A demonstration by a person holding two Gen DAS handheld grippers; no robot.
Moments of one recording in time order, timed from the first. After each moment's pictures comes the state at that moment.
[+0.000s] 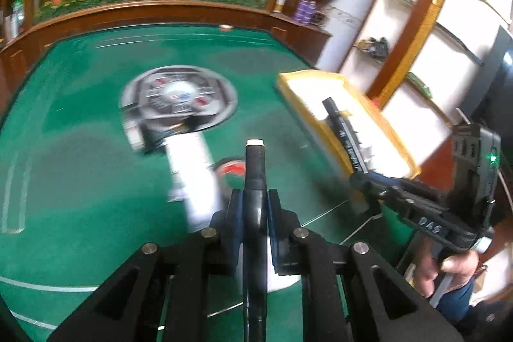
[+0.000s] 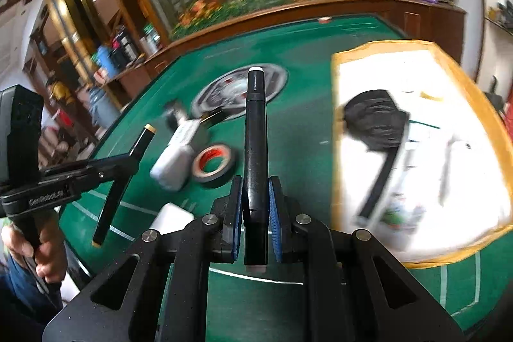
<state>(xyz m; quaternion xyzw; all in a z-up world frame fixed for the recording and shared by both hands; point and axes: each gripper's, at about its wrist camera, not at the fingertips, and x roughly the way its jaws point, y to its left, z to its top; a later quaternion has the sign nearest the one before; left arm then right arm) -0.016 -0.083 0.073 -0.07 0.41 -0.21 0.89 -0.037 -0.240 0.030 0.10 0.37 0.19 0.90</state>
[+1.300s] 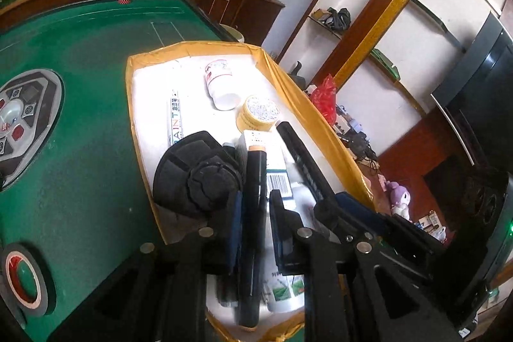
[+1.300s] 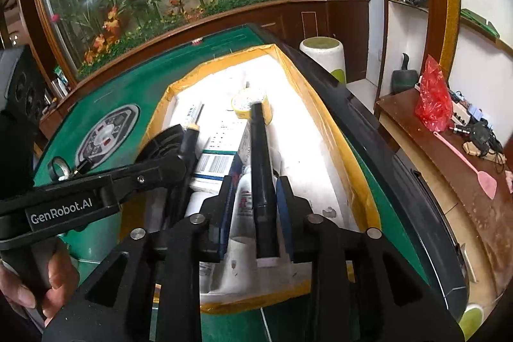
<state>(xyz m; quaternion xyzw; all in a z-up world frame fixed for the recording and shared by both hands) 0.065 -0.264 0.048 -0.08 0.45 -0.30 0.84 -0.018 -0.372 0.025 0.12 0.37 -0.01 0.92</state>
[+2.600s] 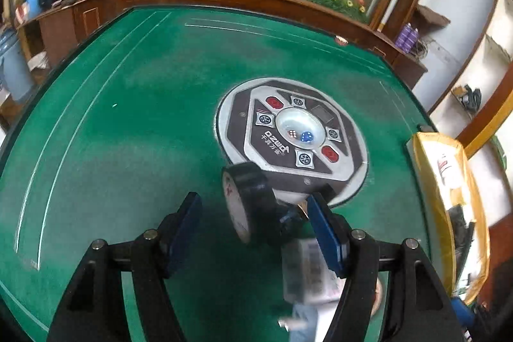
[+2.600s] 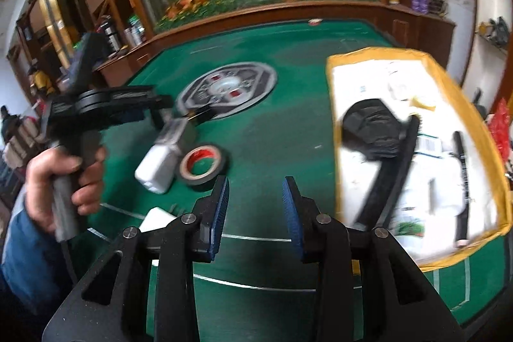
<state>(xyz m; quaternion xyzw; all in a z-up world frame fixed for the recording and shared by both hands) 0.098 -0.013 0.029 -0.12 0.43 0.00 0.89 -0.035 -0.206 0.032 0.05 0.39 0.17 0.90</state>
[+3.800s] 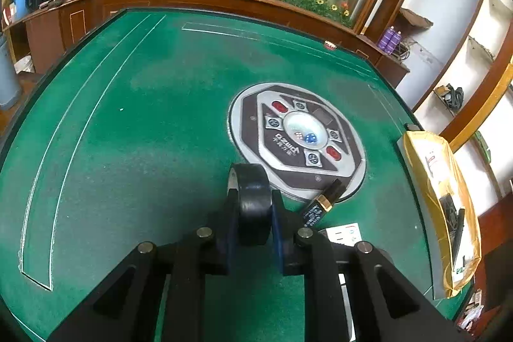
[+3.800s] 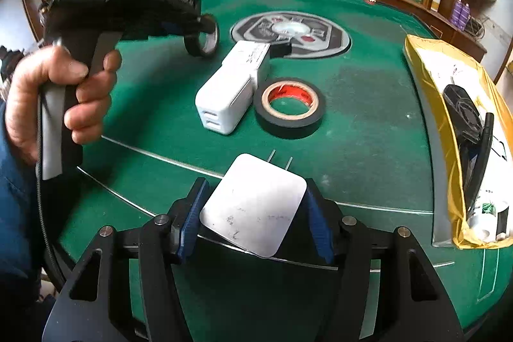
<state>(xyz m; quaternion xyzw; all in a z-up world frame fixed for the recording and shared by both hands) 0.082 0.022 0.039 -0.13 0.42 -0.05 0.90 -0.052 -0.116 -0.006 -0.05 0.44 0.20 0.88</state>
